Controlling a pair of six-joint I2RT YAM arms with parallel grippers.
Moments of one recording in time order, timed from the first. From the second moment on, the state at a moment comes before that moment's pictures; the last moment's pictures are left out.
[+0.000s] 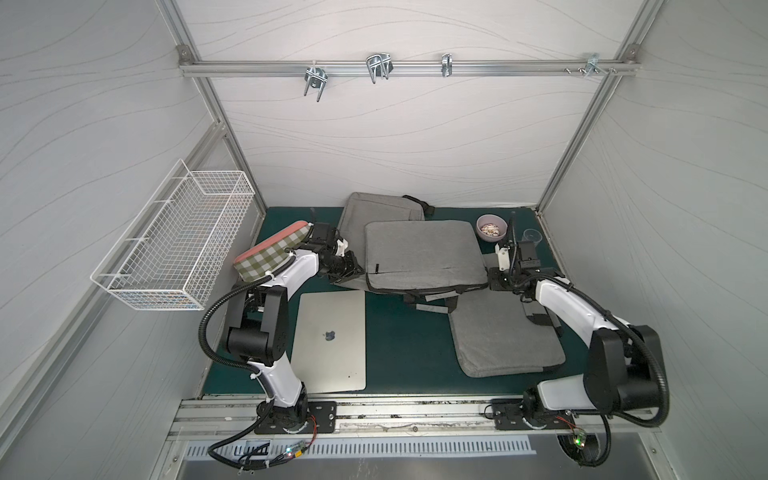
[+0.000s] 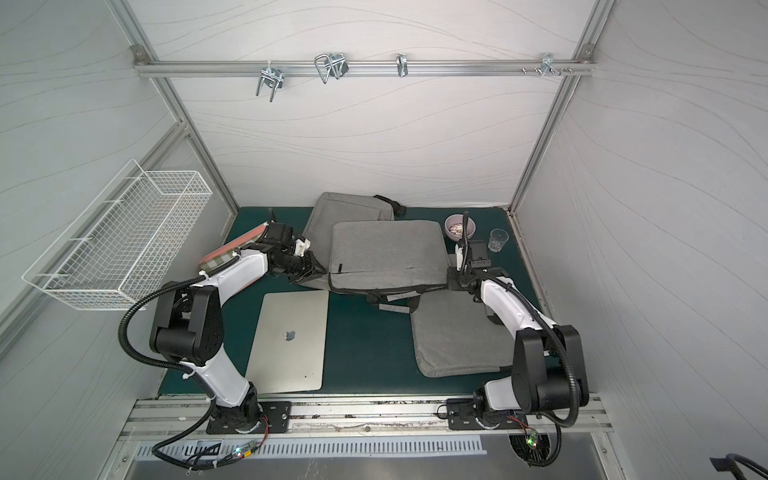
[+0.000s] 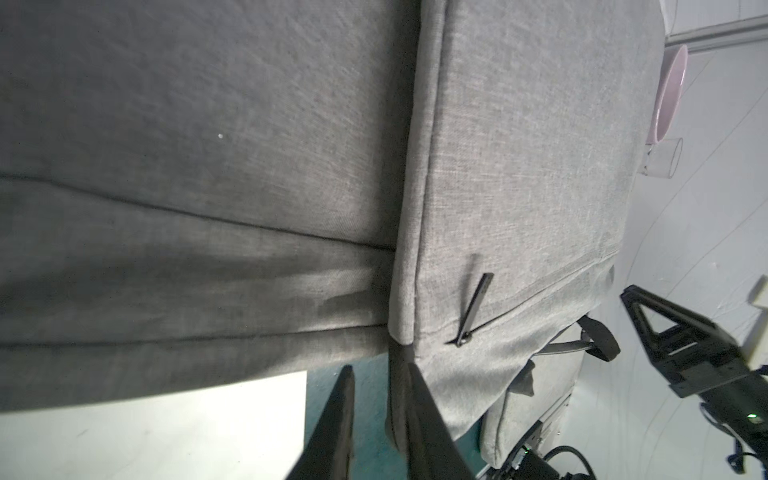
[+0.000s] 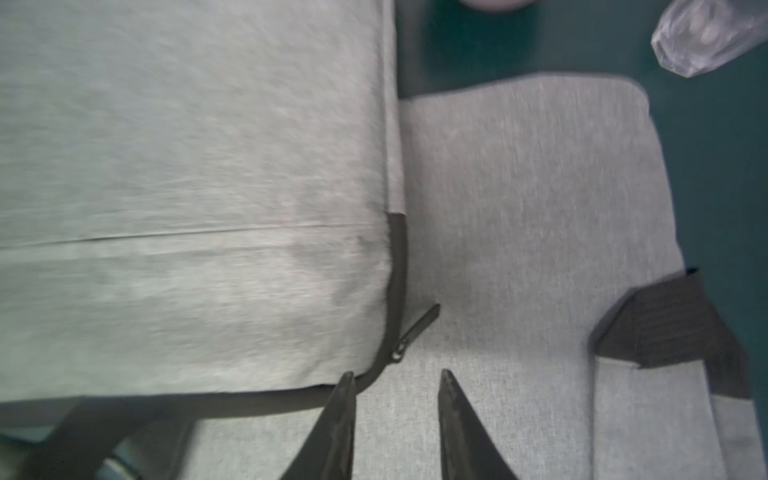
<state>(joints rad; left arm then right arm) -0.14 1.73 1.20 -0.60 0.53 -0.49 0.19 1.37 0.89 -0.44 -0.06 0.09</state>
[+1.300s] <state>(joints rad) -0.59 1.69 1.06 -0.32 0.19 0.90 0.24 1.08 0.71 -0.45 -0.39 0.35</state>
